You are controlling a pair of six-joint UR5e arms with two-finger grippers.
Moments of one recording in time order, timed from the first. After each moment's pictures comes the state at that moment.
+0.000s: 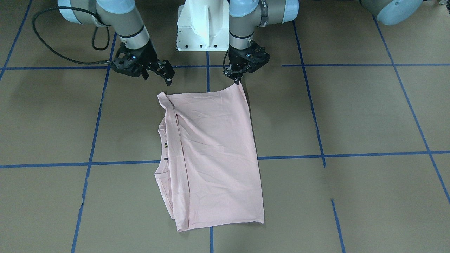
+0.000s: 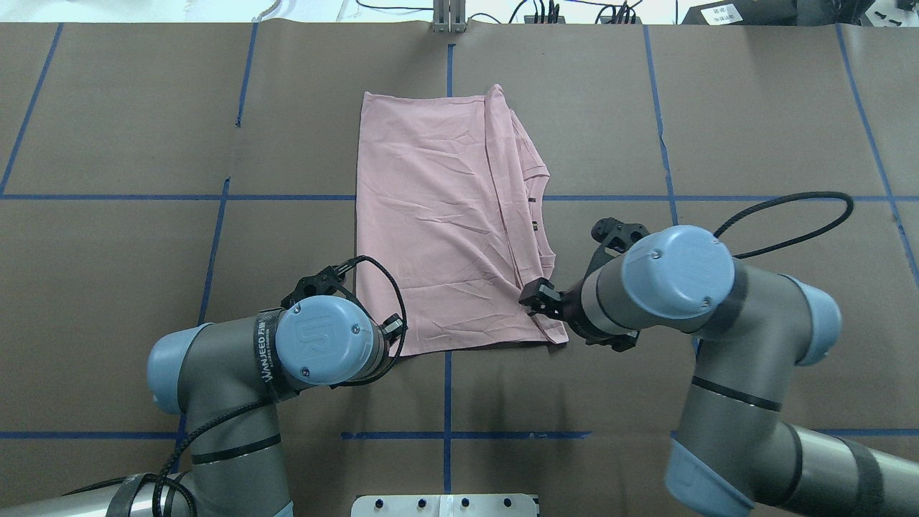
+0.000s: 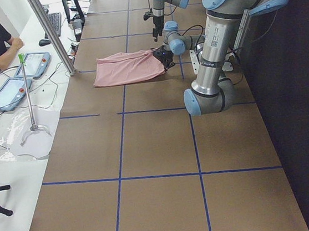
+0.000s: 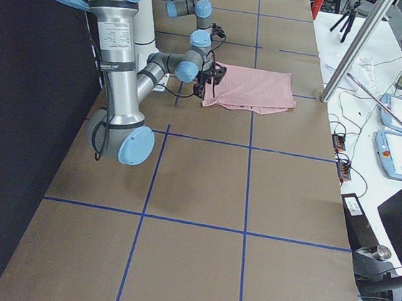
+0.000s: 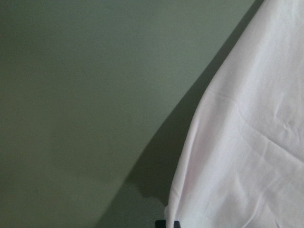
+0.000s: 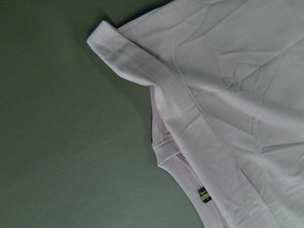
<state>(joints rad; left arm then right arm) -0.30 -2.13 -1.86 -1.52 -1.64 -2.04 0.43 -1.18 1.95 -1.47 1.81 1.75</state>
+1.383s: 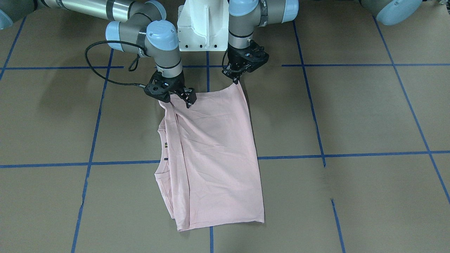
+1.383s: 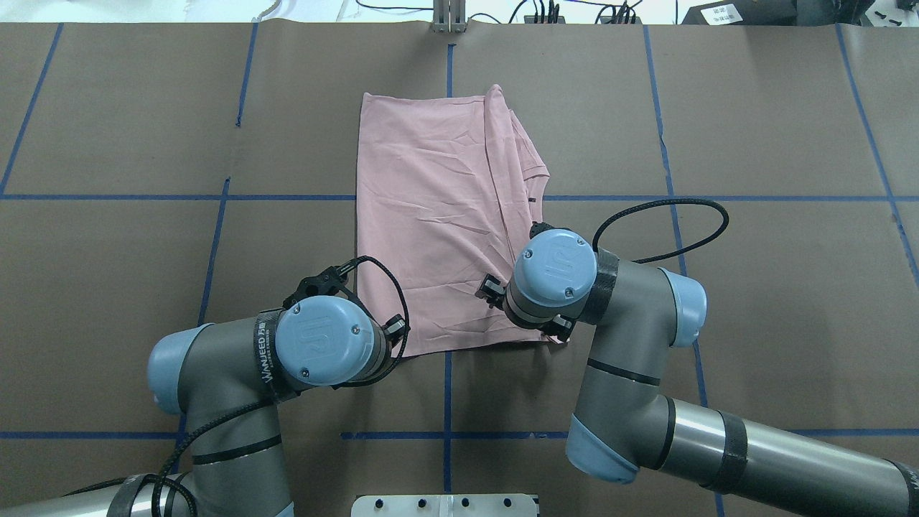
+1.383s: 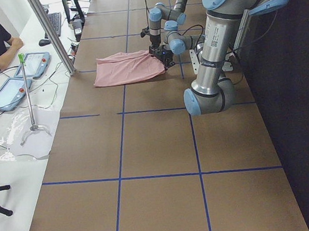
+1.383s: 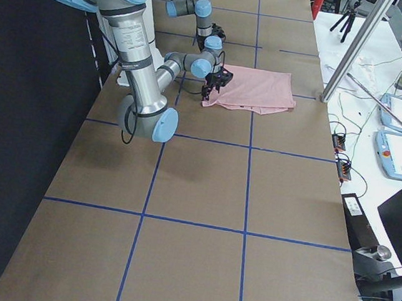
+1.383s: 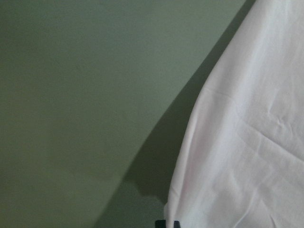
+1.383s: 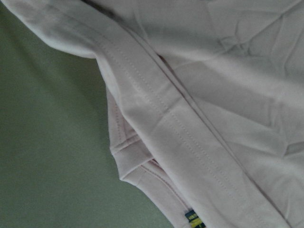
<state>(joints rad) -0.30 -2.13 -1.86 -1.53 -1.64 -2.03 0.41 -1.01 1.68 -1.49 1.77 1.78</state>
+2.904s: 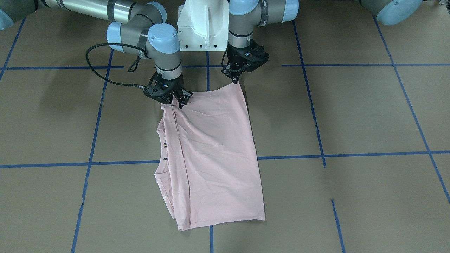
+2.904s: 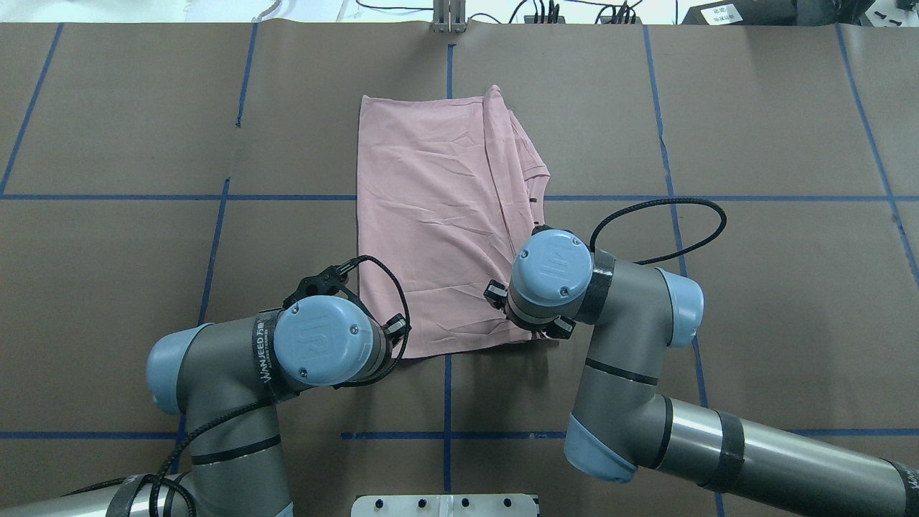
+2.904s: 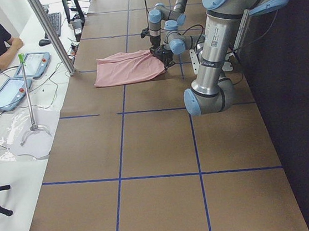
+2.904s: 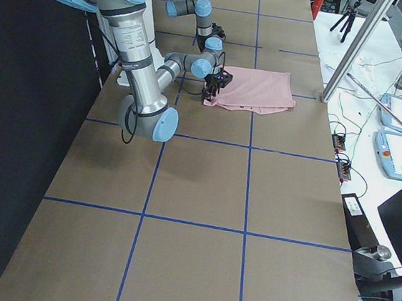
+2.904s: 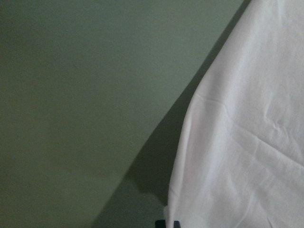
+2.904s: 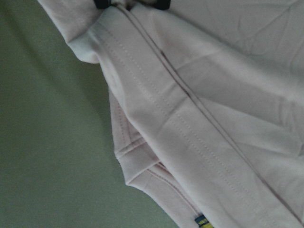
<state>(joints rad) -0.30 -2.13 -1.86 -1.53 -1.64 -2.04 0.41 -1.01 1.67 -1.51 1.78 1.77</state>
